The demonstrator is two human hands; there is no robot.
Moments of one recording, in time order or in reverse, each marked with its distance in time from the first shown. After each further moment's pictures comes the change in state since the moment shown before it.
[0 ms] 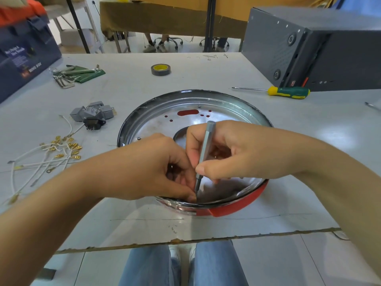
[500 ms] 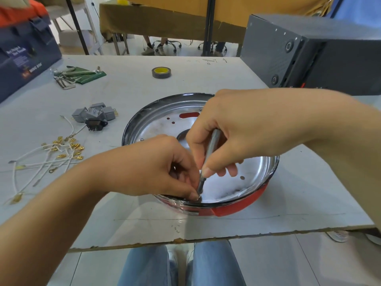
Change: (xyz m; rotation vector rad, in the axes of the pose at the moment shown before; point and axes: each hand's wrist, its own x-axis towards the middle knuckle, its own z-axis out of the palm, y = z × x) left_hand 0.000 0.004 -0.003 -0.073 -0.035 -0.008; right_hand 0.012 -0.041 -0.022 -0.440 -0.109 0.081
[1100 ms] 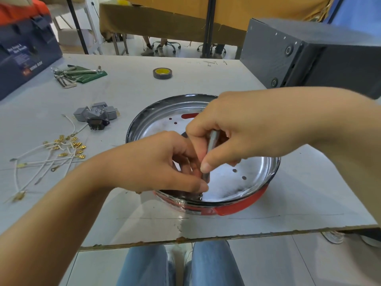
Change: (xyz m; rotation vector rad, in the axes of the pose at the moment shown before) left_hand -0.003 -0.003 -0.002 -0.145 0.056 0.039; right_hand 0.001 -0.012 -0.004 -0.131 0.020 0.043
